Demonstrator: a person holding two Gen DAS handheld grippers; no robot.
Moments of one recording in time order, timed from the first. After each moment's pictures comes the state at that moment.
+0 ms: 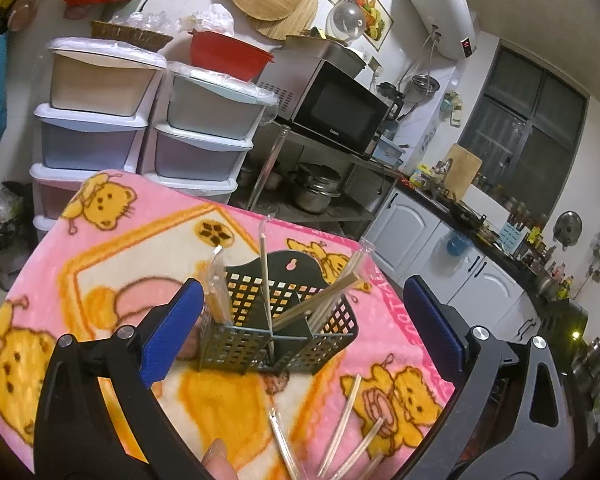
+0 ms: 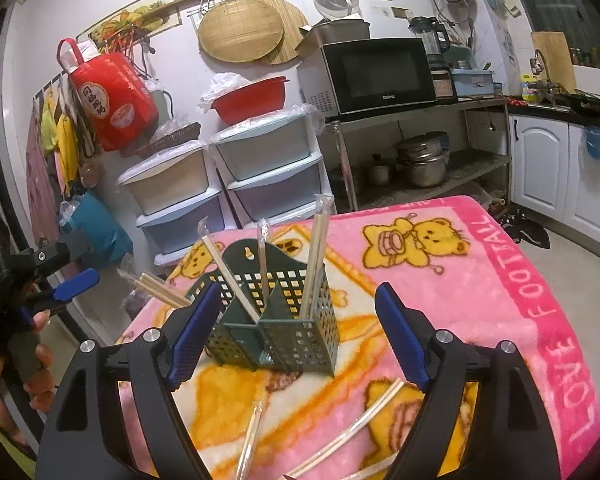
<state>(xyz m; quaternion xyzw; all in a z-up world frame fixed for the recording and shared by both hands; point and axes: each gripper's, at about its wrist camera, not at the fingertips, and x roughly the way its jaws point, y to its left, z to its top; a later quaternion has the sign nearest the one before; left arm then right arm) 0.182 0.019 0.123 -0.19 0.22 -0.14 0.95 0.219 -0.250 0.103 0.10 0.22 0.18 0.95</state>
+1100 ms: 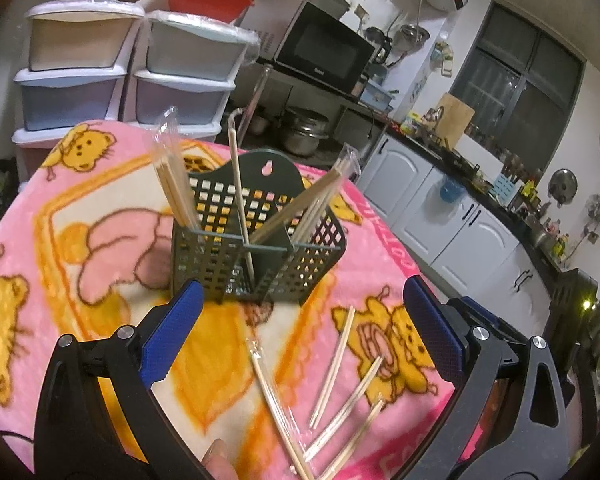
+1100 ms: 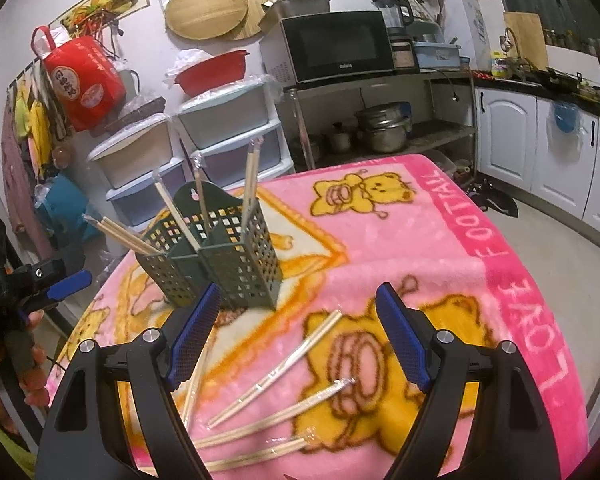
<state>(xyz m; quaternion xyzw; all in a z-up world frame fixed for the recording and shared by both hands) 0.171 -0.021 0.069 -0.16 0.30 -0.17 0.92 0.186 -0.296 0.058 0.10 0.28 0.13 0.95</state>
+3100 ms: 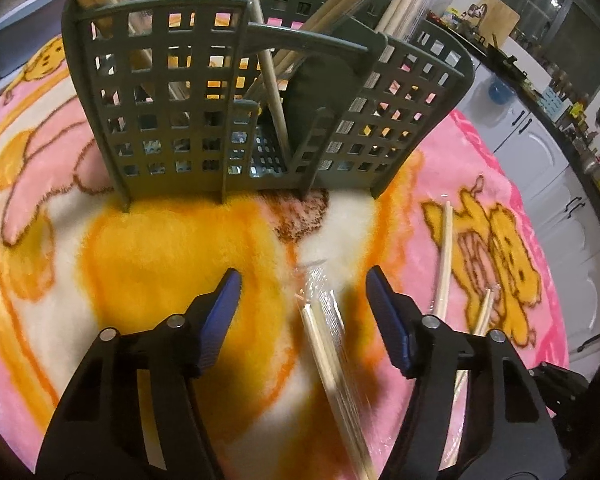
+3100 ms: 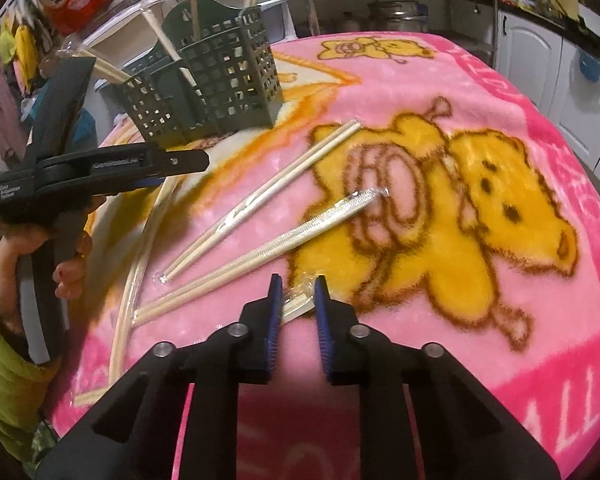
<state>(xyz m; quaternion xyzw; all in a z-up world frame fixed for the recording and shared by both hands) 0.244 -0.063 -0.055 -0.08 0.48 -0.14 0.86 0.169 -0.264 -0.050 0.05 0.44 0.16 0.88</state>
